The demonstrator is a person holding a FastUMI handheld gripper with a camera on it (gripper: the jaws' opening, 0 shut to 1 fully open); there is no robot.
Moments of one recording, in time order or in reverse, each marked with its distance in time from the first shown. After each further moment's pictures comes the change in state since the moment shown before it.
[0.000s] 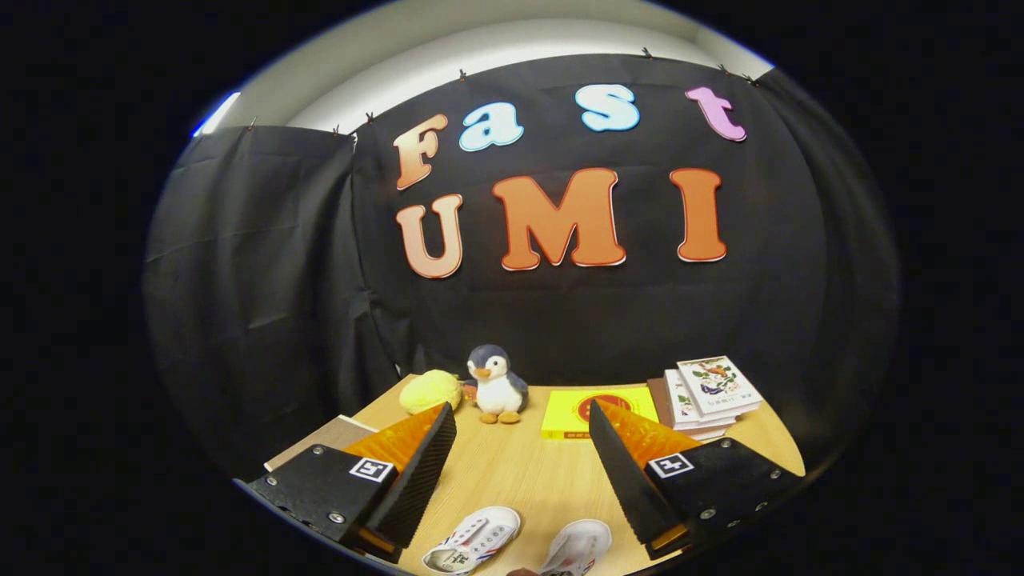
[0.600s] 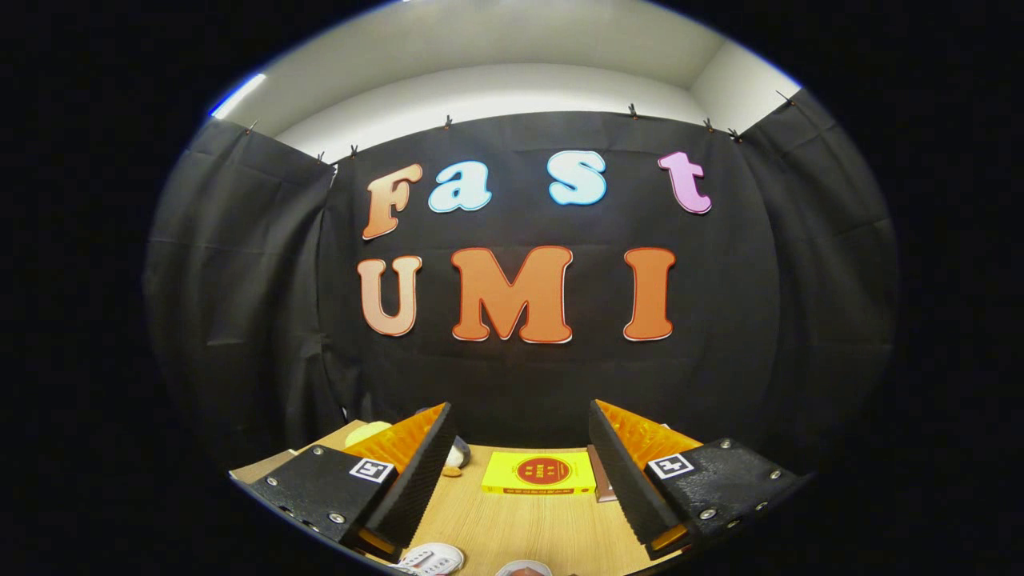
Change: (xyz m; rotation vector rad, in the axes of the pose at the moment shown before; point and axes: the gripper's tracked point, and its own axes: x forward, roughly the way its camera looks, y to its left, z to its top) arm -0.024 -0.056 0.094 -0.091 -0.253 -0.187
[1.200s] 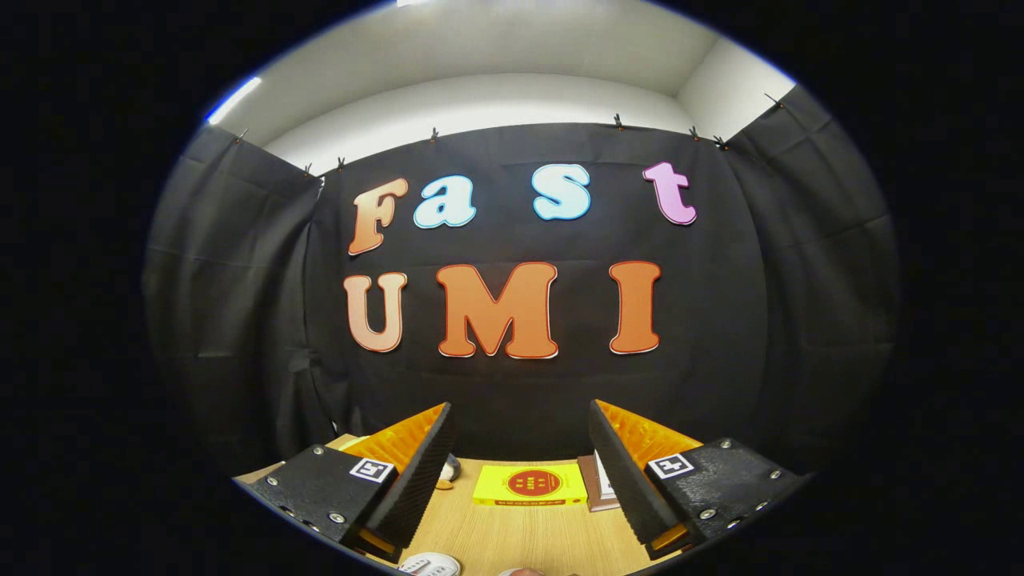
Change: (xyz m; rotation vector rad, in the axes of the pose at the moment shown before) arm 0.004 -0.019 0.027 0.012 -0.070 -0.056
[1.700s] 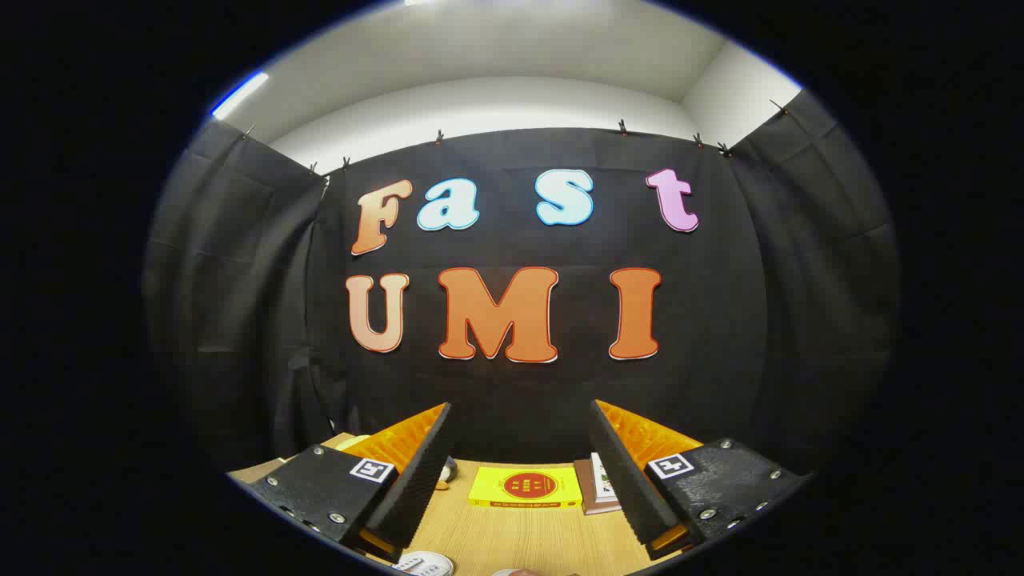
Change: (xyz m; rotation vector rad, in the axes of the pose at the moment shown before) arm -0.003 -0.009 0.006 -0.017 -0.017 -0.009
